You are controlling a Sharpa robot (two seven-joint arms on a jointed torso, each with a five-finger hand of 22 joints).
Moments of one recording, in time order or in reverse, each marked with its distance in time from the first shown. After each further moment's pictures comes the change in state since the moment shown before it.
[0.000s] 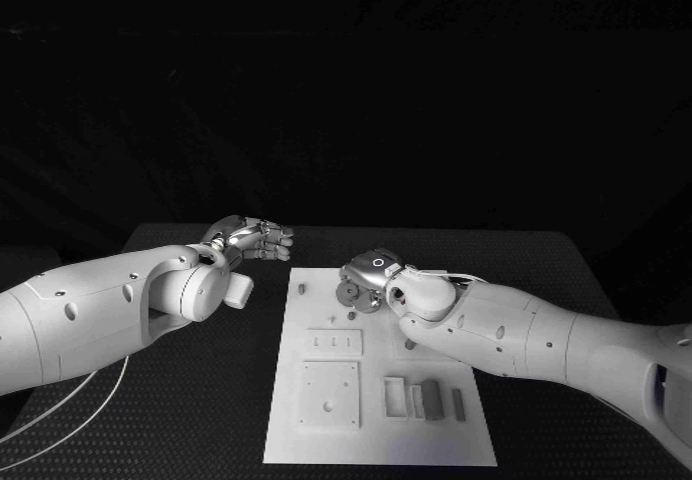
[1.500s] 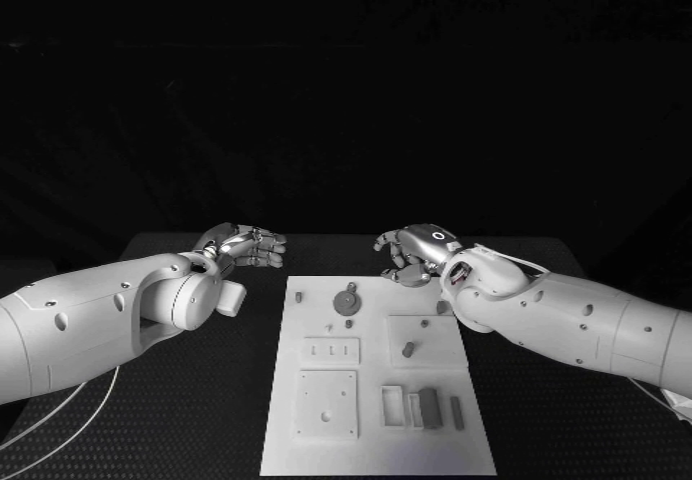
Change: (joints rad) left arm 0.000 -0.019 0.000 -0.005 -0.003 0.001 0.008; left_hand 0.000 0.000 0.000 0.000 0.000 0.000 0.000 -0.004 0.000 0.000 0.000 0.000 0.003 0.000 0.000 -0.004 0.006 -0.005 0.004 -0.004 0.000 0.002; right arm 0.047 -0.274 0.075 0.186 0.299 -0.149 0.148; right_hand -0.001 -0.082 0.030 0.029 0.000 -0.082 -0.009 -0.047 -0.016 -0.050 0.004 0.004 -0.020 -0.010 0.024 -0.005 -0.017 0.002 0.005 0.005 -0.019 0.000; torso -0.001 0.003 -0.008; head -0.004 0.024
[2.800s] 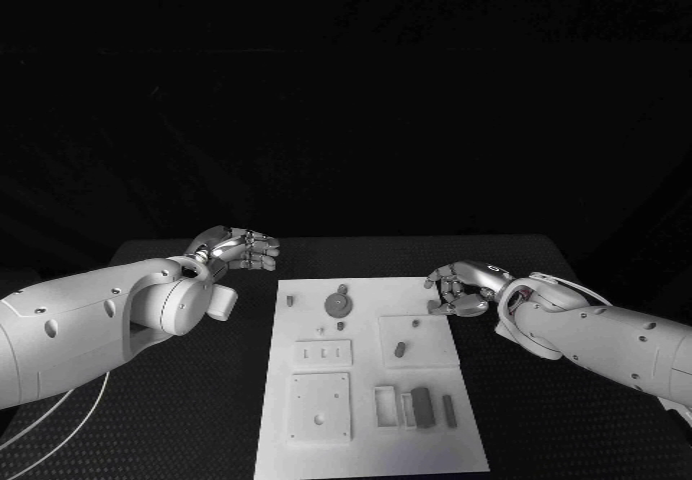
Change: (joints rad) left arm -0.008 -0.011 0.000 -0.016 -0.018 0.038 0.019; left_hand 0.004 0.004 0.000 0.000 0.000 0.000 0.000 0.000 0.000 0.004 0.003 0.000 0.002 0.004 -0.004 -0.004 0.005 0.000 0.004 0.004 0.000 0.001; right arm -0.107 -0.150 0.002 -0.102 0.272 0.155 0.218; right_hand -0.008 -0.018 -0.009 -0.005 0.000 0.000 0.000 0.001 0.003 -0.013 -0.005 0.000 -0.004 -0.025 0.007 -0.006 -0.001 0.007 -0.025 0.017 -0.009 0.000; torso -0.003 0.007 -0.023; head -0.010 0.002
